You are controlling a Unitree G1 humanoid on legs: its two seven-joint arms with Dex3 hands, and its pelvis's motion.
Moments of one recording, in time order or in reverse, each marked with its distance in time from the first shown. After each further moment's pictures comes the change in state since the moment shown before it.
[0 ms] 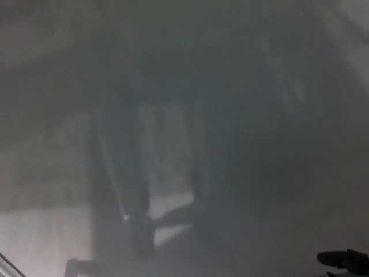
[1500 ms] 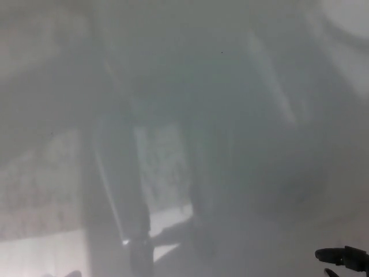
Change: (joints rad) left_arm 0.020 0.143 0.129 0.195 0.052 0.047 -0.108; right_arm -0.011 0.001 0.008 0.002 -0.003 0.005 -0.006
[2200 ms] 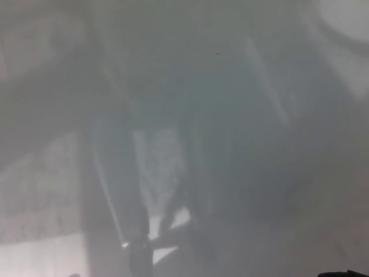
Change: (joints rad) left_arm 0.505 -0.331 0.363 -0.016 -0.182 -0.103 0.239; right_arm 0.079 0.010 0.002 0.005 -0.001 -0.002 -0.009
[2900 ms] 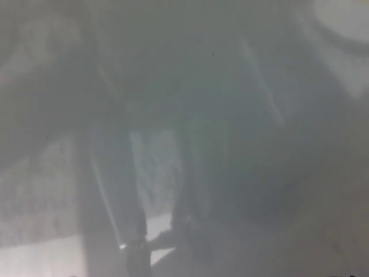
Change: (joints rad) left_arm 0.024 -0.204 -0.379 -0.097 0.105 -0.047 0.150; right_arm 0.017 0.008 -0.009 0.000 0.002 0.003 -0.017
